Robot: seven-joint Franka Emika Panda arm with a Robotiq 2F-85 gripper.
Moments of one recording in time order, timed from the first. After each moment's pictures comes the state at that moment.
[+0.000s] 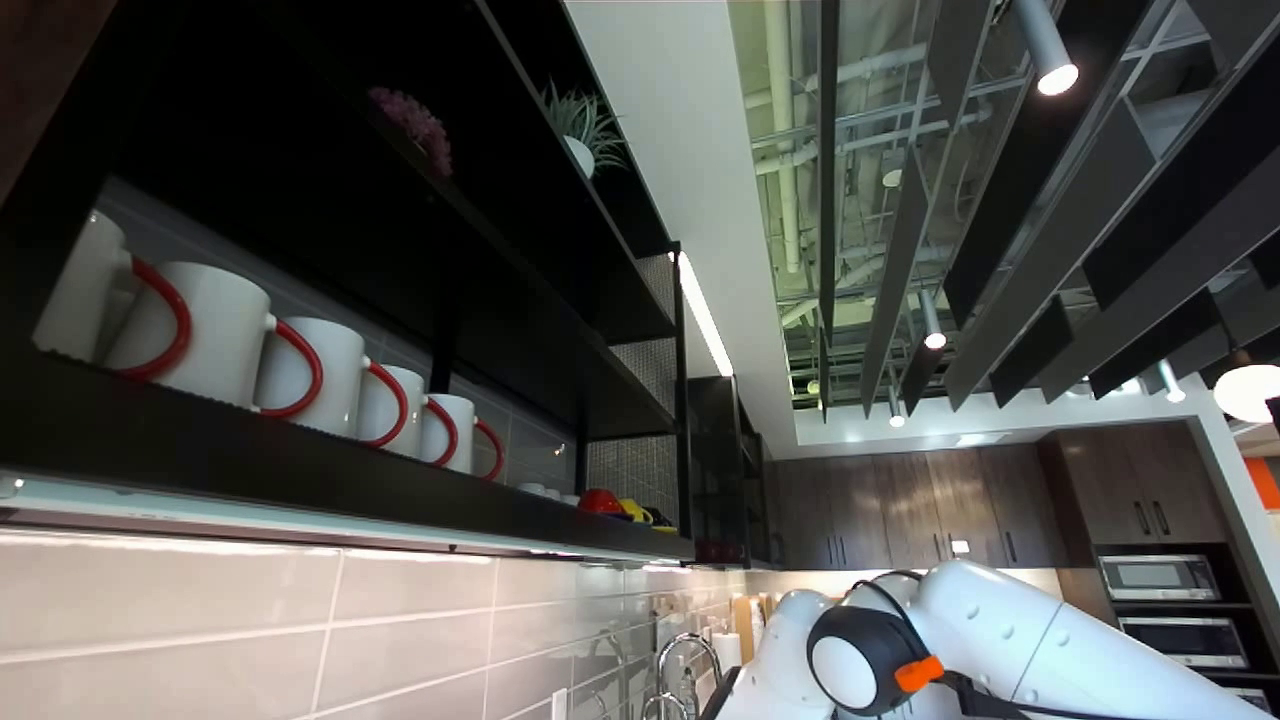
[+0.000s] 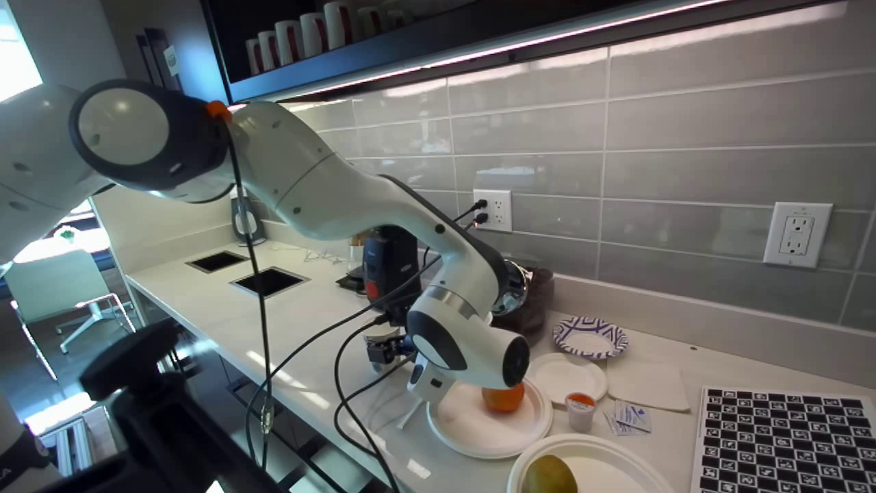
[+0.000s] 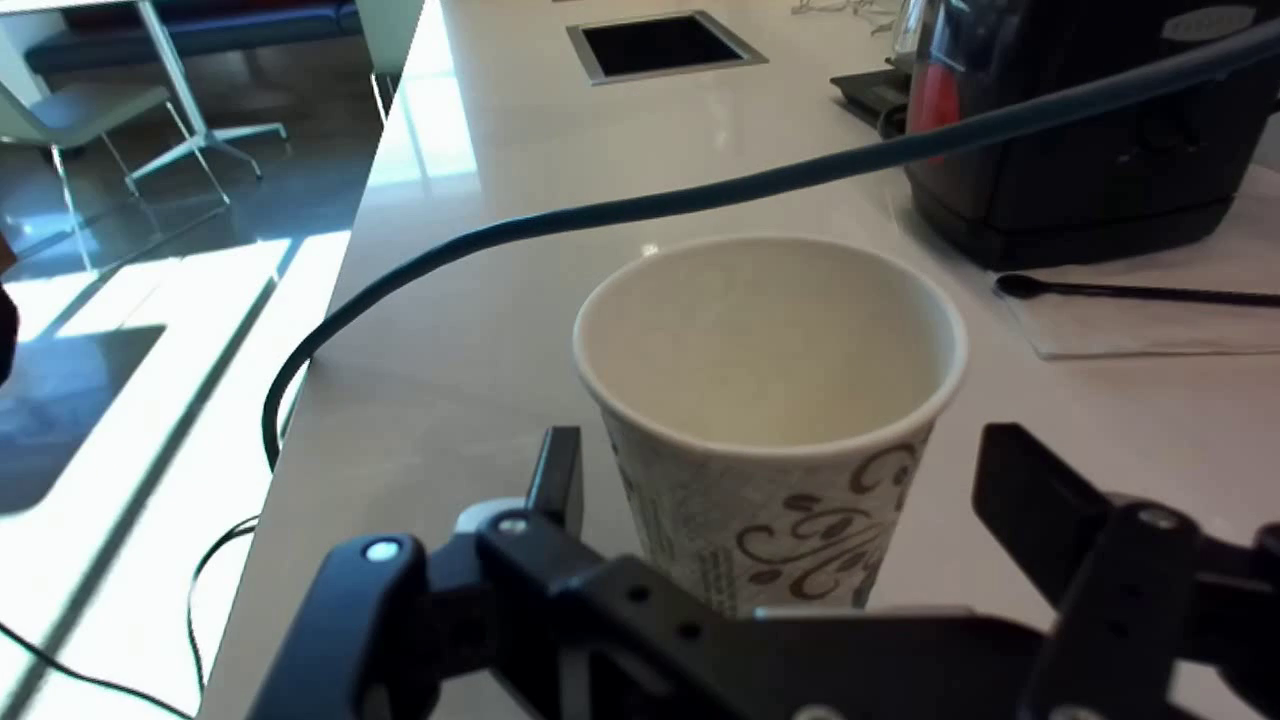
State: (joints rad) arm -0.33 0.96 -0.34 -1.59 1.18 1.38 0.54
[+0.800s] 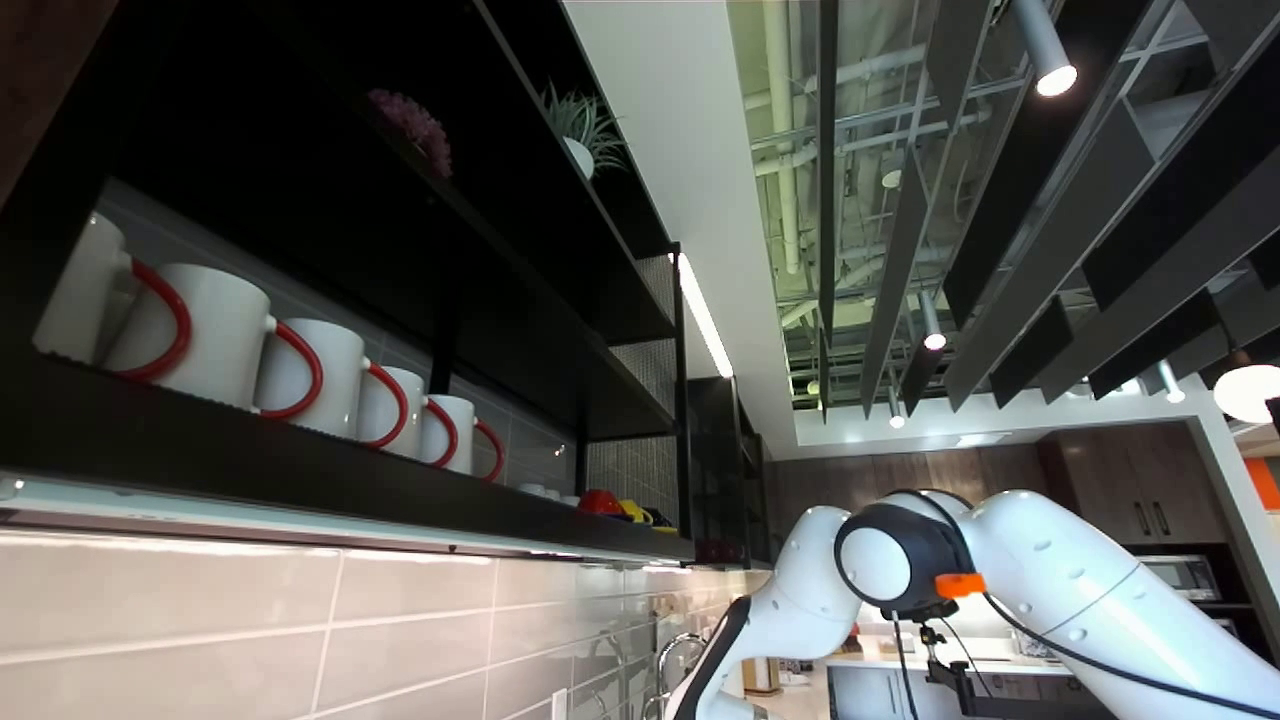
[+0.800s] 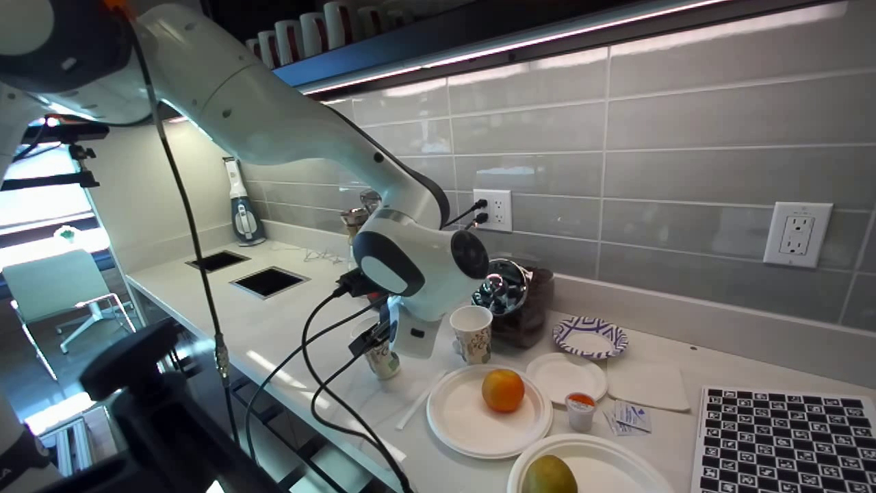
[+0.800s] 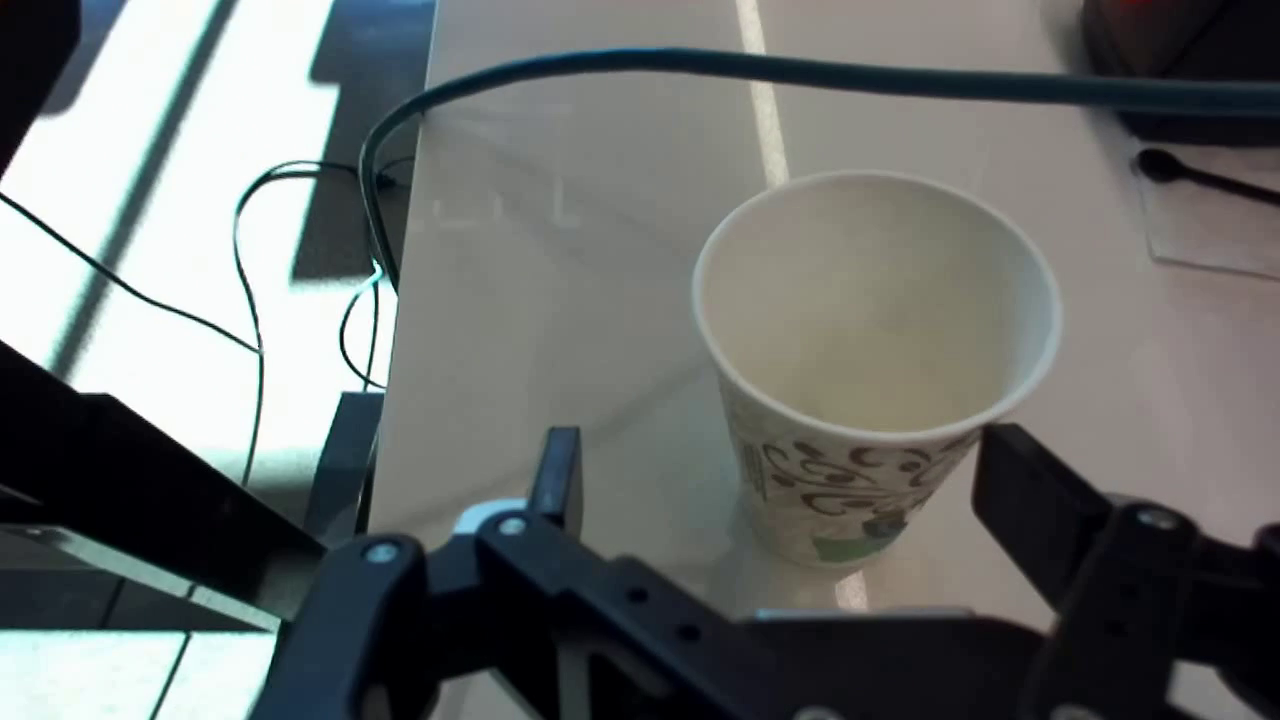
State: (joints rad) arm -0.19 0.60 -0.39 -1.92 0.90 1.78 0.46
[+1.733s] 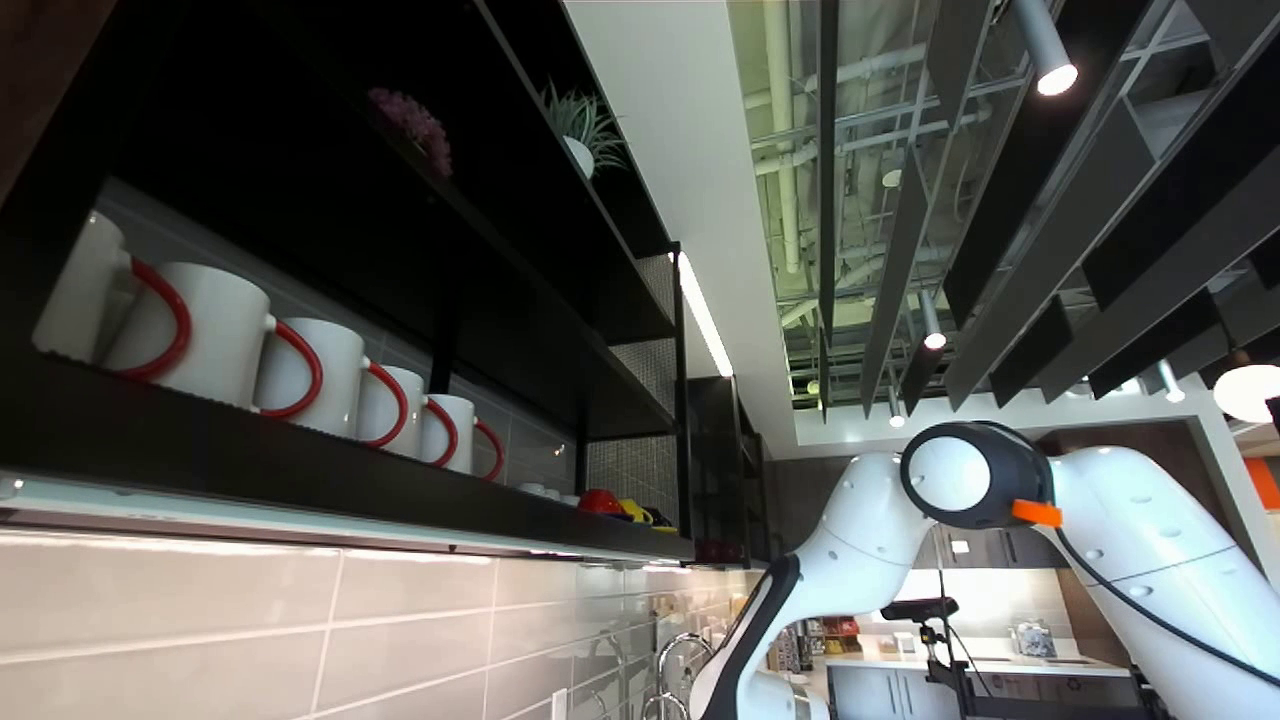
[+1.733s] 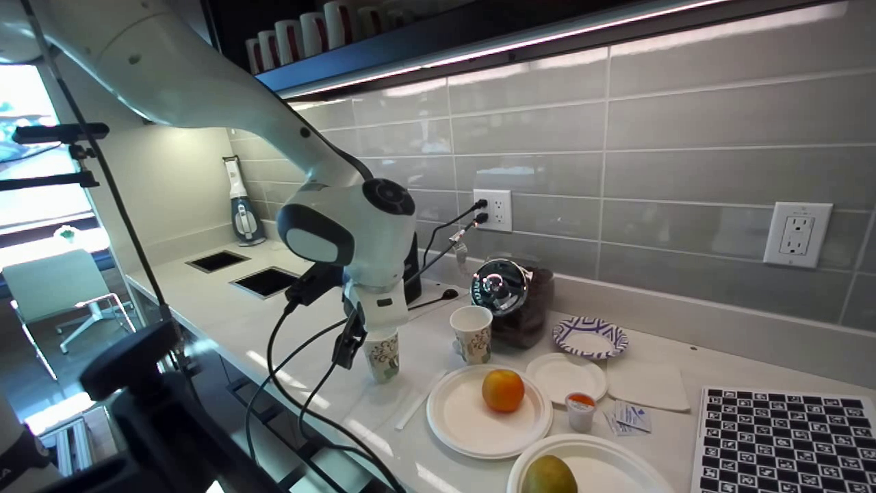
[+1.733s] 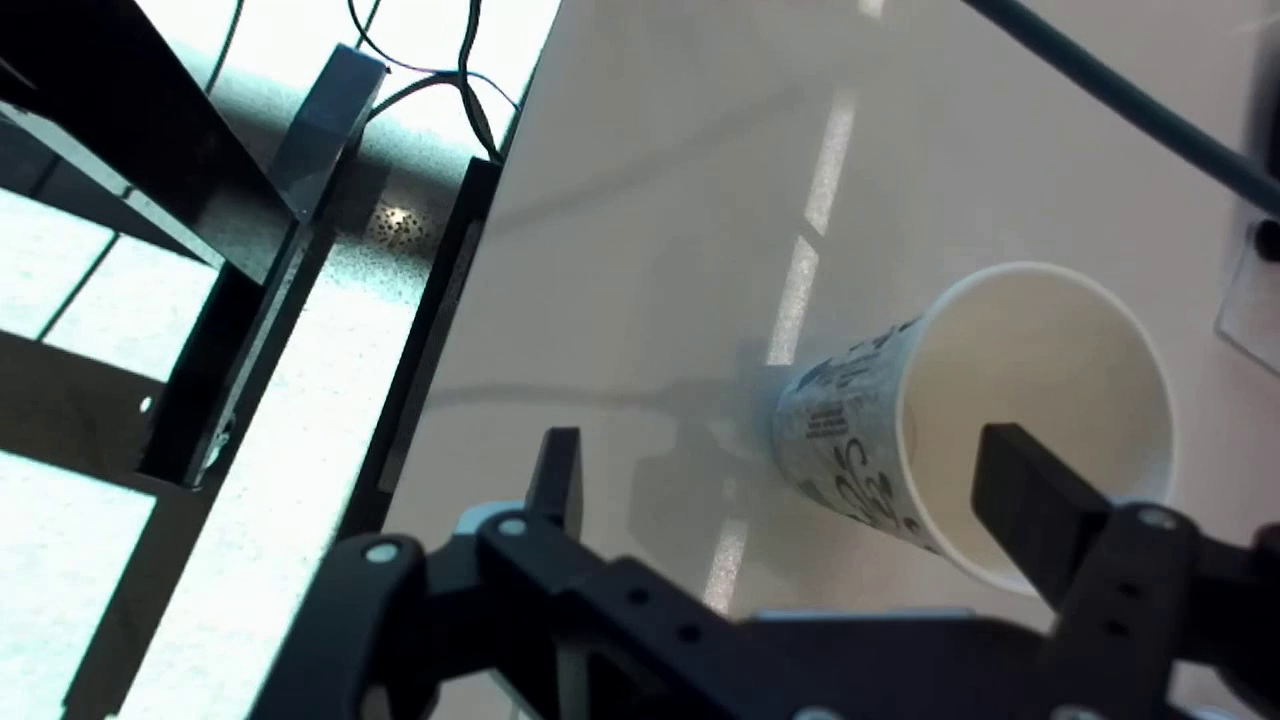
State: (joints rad) arm -0.17 0.28 -0.29 -2.27 0.69 2.22 0.20
